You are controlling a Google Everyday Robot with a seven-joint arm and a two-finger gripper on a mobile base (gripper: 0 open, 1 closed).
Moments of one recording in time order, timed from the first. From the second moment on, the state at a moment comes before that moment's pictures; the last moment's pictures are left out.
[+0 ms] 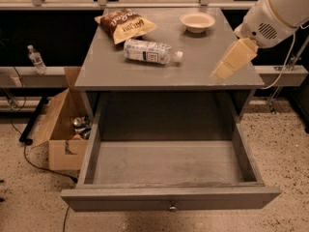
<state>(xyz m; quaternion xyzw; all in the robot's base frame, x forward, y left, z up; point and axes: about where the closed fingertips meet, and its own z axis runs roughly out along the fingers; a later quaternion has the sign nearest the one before) 0.565 -0.174 0.959 -0.50 0.82 0.05 0.28</state>
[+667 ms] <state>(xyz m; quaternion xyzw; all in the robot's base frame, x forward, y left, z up) 0.580 -0.167 0.952 -0.50 0.82 0.05 0.28</state>
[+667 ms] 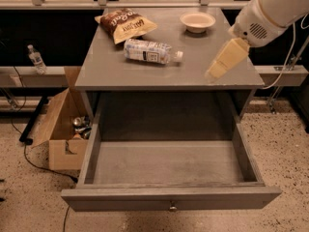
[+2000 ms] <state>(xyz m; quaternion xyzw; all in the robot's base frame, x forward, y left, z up) 0.708 -0.095 0.901 -0.50 0.81 0.07 0.30</state>
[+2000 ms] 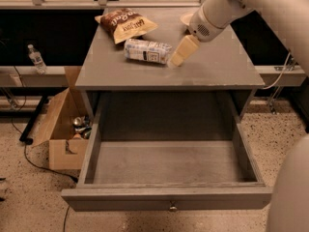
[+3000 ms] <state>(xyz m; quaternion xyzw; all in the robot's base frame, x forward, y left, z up) 0.759 -0.043 0.876 -0.51 0.79 0.09 0.32</state>
